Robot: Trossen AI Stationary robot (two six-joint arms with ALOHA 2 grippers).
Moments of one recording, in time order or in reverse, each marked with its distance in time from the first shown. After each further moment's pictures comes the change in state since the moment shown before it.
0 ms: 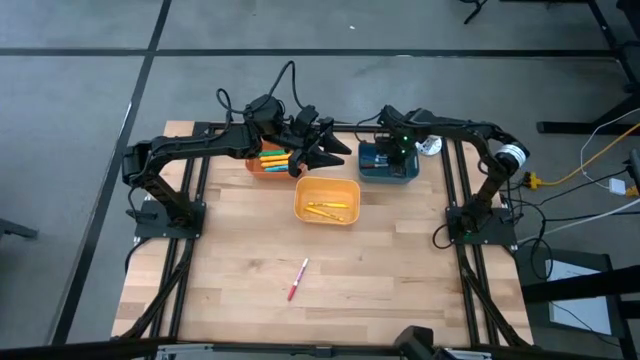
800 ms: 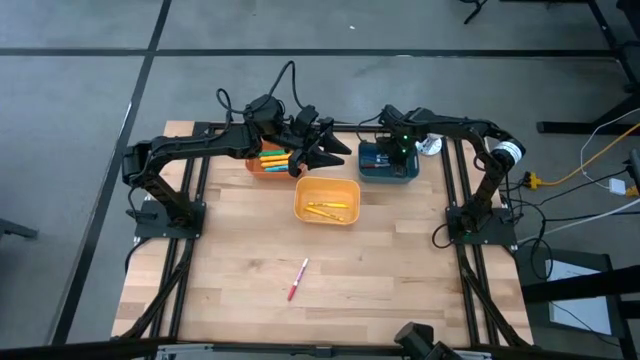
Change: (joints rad) left arm 0.000 0.000 0.000 0.000 0.000 0.000; right arm -0.030 0.043 0.000 0.005 0.000 -0.041
